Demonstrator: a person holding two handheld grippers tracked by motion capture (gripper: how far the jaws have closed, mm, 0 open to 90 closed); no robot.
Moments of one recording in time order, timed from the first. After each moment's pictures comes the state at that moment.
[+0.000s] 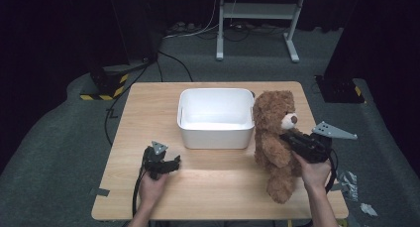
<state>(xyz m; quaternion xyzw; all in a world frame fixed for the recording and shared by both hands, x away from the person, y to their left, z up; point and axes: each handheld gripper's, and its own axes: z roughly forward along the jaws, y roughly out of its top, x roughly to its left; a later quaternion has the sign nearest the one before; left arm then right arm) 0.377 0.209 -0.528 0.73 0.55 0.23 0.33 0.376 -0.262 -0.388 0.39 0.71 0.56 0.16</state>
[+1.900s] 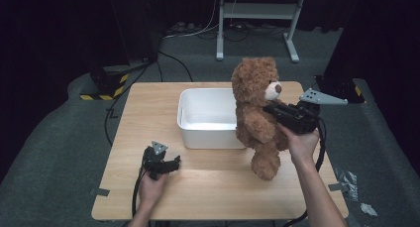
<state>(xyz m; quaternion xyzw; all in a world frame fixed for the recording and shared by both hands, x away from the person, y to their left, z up) 0.376 0.209 -0.528 0.73 0.55 0.23 0.33 0.410 -0.210 -0.310 0.34 0.71 0.60 0.14</state>
